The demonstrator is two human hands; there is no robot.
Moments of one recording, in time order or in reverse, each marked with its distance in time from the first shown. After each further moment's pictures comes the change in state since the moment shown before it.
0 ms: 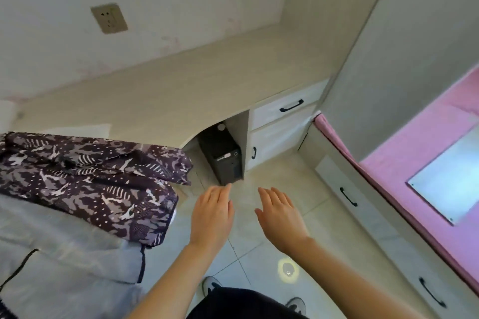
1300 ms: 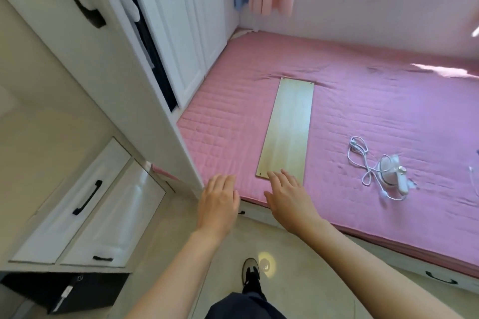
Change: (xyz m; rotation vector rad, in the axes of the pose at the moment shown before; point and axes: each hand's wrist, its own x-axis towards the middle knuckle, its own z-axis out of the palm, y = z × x) left_hand 0.213 0.514 0.212 -0.049 -0.178 0.678; right_hand -0.133 0.517 -0.111 0.015 0.291 0.707
